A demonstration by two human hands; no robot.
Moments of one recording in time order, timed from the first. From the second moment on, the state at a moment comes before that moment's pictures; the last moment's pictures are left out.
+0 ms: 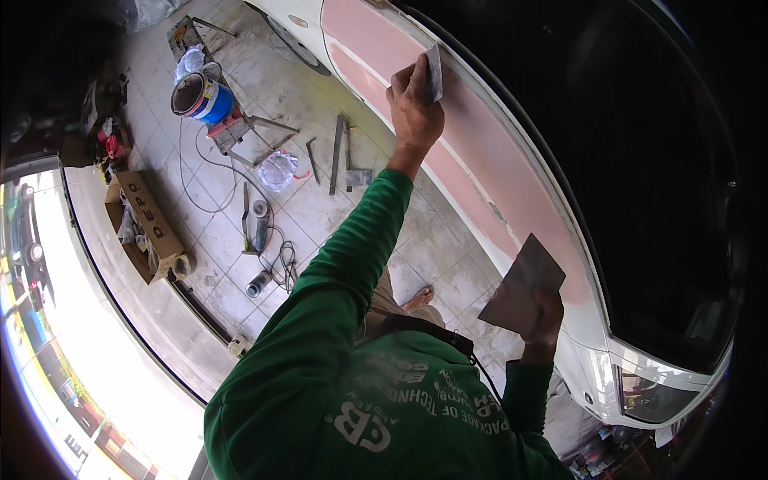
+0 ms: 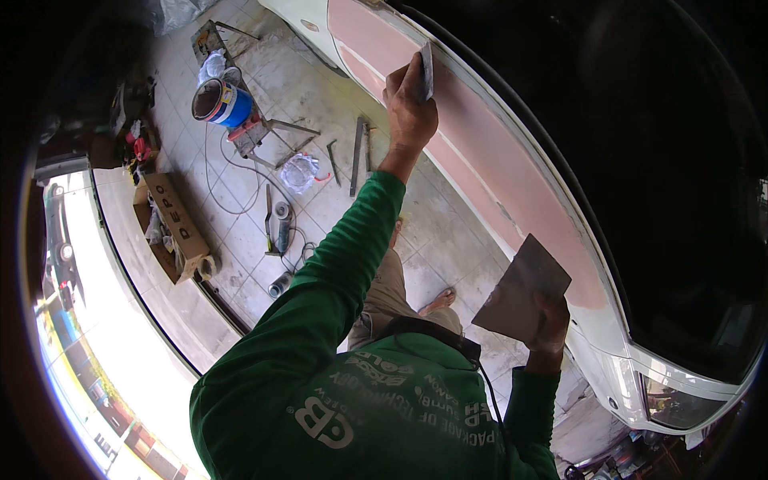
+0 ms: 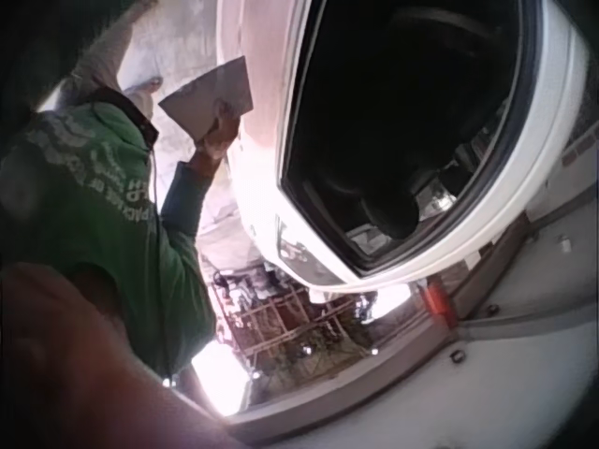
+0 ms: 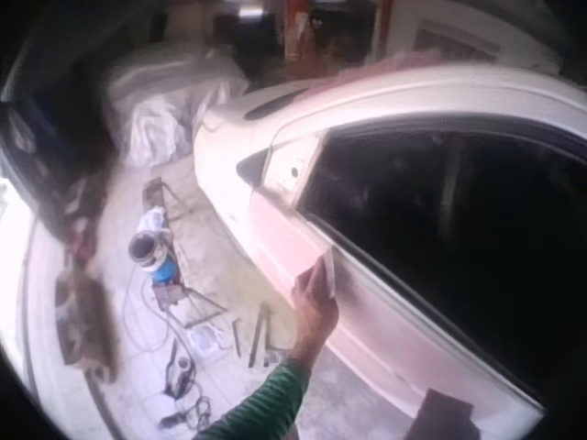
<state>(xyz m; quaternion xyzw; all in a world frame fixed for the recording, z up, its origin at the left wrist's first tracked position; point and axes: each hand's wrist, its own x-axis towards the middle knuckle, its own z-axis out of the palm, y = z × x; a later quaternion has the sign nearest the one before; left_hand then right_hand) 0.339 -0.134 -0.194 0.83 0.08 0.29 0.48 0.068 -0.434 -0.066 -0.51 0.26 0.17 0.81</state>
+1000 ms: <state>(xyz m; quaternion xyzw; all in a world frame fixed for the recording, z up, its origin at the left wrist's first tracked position) -0.014 -0.551 -0.137 0.85 -0.06 0.21 0.48 -0.230 -0.718 -0.073 -0.48 0.31 -0.04 0.82</state>
